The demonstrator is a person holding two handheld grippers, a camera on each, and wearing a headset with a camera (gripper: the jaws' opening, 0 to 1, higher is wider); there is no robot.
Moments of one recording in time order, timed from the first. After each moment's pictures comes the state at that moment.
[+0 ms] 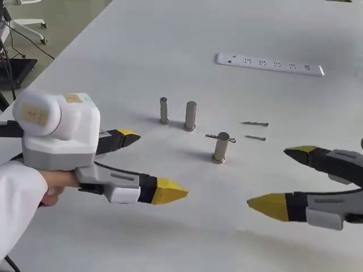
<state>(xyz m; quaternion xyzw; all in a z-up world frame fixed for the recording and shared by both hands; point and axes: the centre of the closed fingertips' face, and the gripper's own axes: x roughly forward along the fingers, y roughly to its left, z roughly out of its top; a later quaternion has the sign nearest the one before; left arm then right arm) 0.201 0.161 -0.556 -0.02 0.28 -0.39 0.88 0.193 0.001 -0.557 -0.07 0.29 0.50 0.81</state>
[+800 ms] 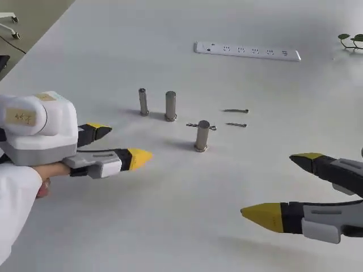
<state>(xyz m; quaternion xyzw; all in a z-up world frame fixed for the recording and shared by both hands) 0.258 0.201 -0.577 0.00 0.26 -0.26 0.93 0.175 -0.019 -0.553 -0.04 0.30 0.45 0.84</state>
